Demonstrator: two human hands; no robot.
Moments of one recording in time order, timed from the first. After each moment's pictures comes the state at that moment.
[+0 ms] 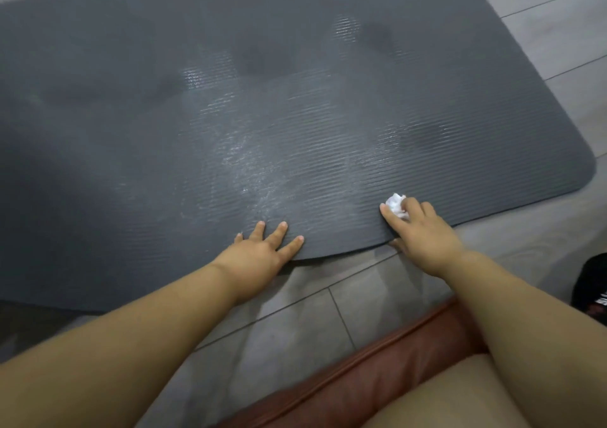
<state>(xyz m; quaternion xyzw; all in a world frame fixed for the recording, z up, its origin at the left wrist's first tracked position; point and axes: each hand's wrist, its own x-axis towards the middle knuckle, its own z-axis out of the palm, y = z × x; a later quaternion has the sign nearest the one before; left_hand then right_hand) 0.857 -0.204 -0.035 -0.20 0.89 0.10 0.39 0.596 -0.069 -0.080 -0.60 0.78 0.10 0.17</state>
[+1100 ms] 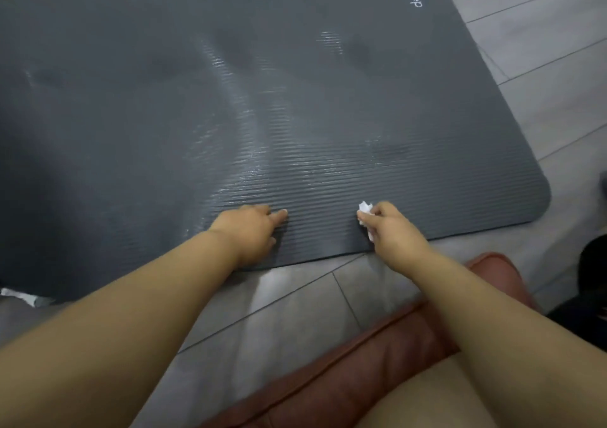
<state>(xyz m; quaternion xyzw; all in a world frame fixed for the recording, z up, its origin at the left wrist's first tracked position) 0.863 -0.233 -0.033 -0.26 0.91 0.13 0.30 0.660 -0.070 -0.079 -0.50 0.82 -0.11 0.26</state>
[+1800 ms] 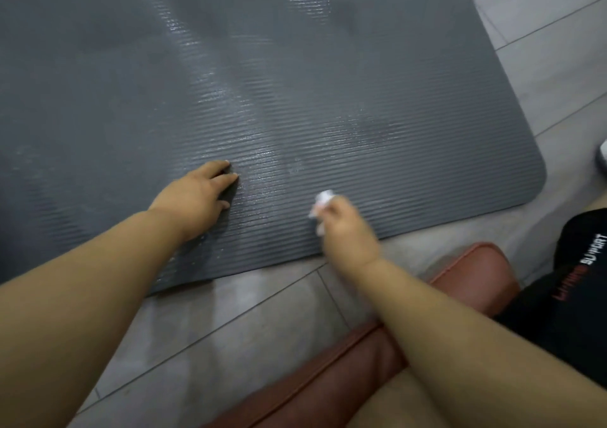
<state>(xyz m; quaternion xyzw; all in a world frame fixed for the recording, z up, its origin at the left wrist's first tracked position) 0.869 -0.294 -0.078 -0.33 0.91 0.19 0.18 0.704 -0.097 -0.098 -0.47 0.84 -0.18 0.22</state>
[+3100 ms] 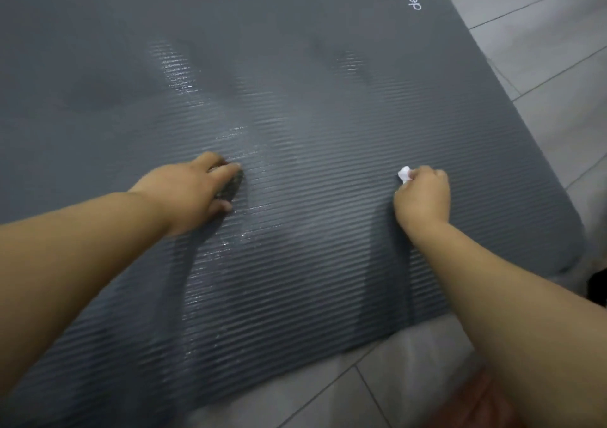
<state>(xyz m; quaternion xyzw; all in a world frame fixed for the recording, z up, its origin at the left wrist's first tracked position) 0.826 -0.406 -0.061 -0.26 0.93 0.09 0.24 0.577 -0.198 -0.104 -0.19 0.96 -0.20 0.07</state>
